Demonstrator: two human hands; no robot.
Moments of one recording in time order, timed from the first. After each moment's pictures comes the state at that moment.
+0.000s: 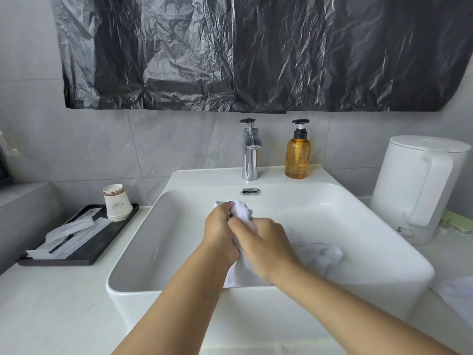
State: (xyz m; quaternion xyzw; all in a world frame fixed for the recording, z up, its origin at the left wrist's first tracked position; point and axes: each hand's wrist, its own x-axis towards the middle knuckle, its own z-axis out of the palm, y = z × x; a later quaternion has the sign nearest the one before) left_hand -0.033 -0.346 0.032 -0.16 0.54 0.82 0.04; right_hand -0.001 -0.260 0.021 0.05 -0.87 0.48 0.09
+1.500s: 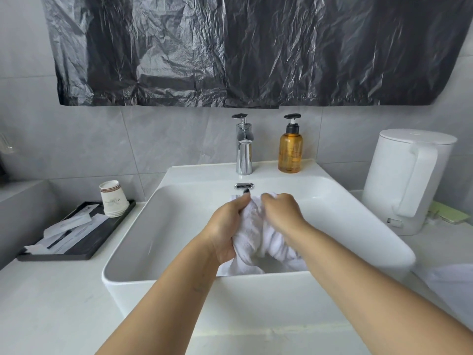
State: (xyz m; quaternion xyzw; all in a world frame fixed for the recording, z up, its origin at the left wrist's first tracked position) left_hand -0.024 -0.338 0.028 -0.02 0.59 0.79 0.17; right_hand -0.051 -0.216 0.023 -0.08 -0.83 0.54 0.10
